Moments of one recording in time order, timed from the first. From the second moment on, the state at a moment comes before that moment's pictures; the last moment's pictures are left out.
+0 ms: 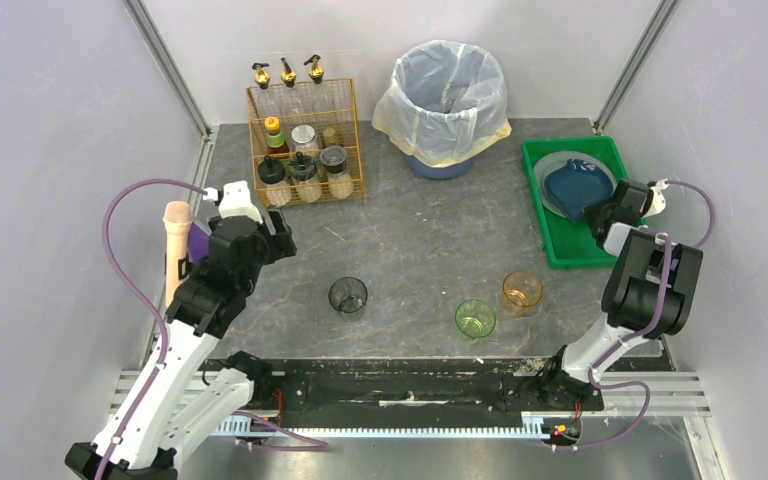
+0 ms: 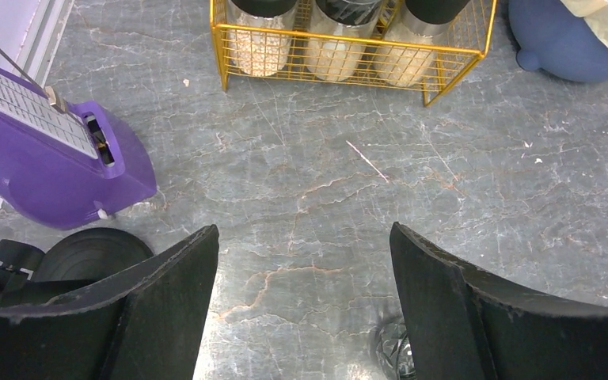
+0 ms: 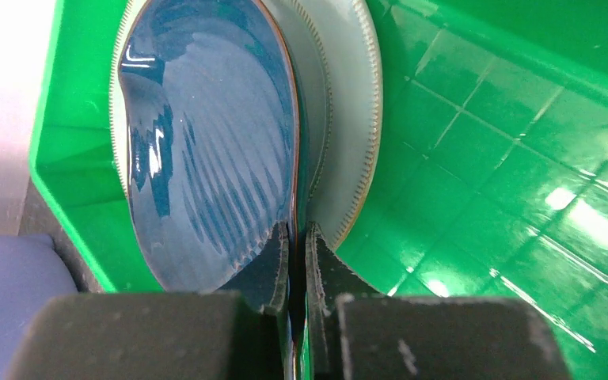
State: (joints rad) left arm -0.39 0.72 0.85 -0.59 -0.42 -0.35; right arm -0.42 1.68 0.86 0.23 0.02 0.75
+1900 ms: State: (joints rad) left arm -0.74 1.04 0.75 -0.71 -0.27 -0.62; right arm 0.42 0.89 0.42 0.21 0.13 0.33
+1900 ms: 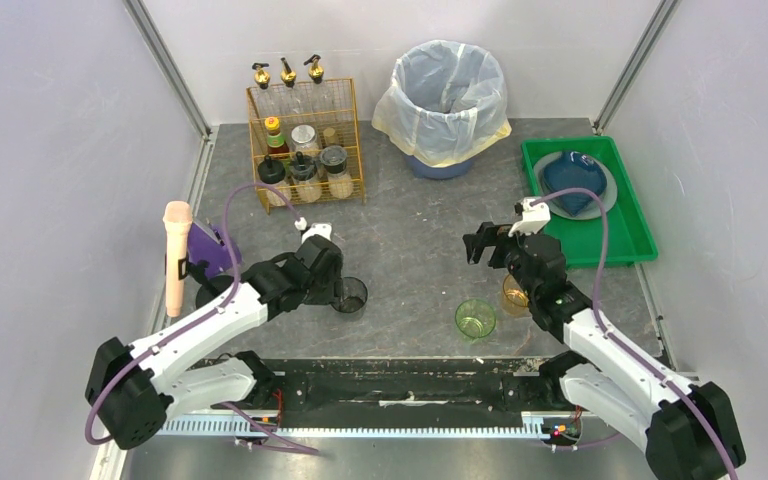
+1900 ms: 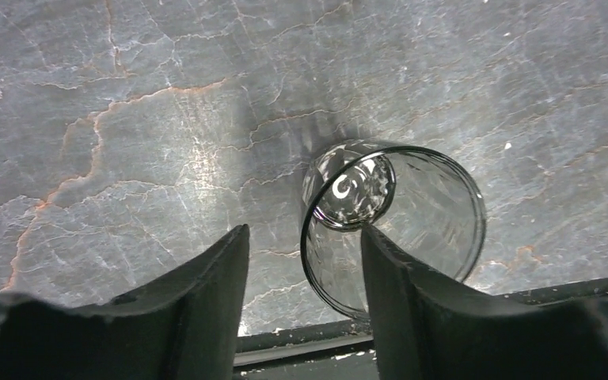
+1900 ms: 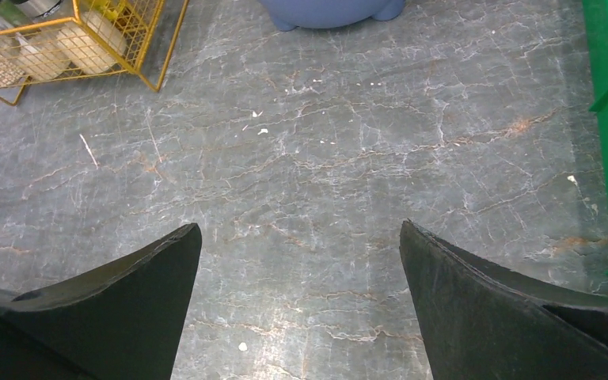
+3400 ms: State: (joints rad) left arm -0.47 0.83 0.41 0.42 0.28 -1.24; right arm 0.44 1.07 0.32 1.02 -0.42 0.94
